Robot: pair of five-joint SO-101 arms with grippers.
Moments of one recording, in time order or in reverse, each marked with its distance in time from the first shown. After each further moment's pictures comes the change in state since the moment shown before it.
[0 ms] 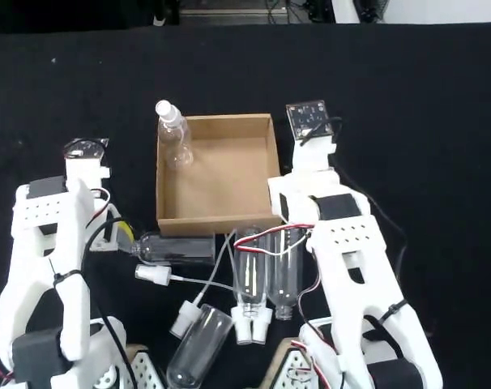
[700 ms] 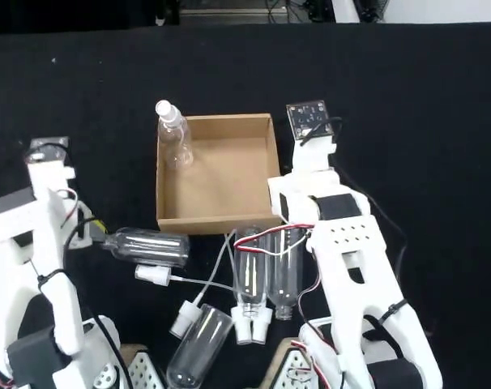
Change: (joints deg) left arm -11.5 0.0 2.5 -10.6 -4.0; right arm 0.0 0.0 0.0 0.0 0.0
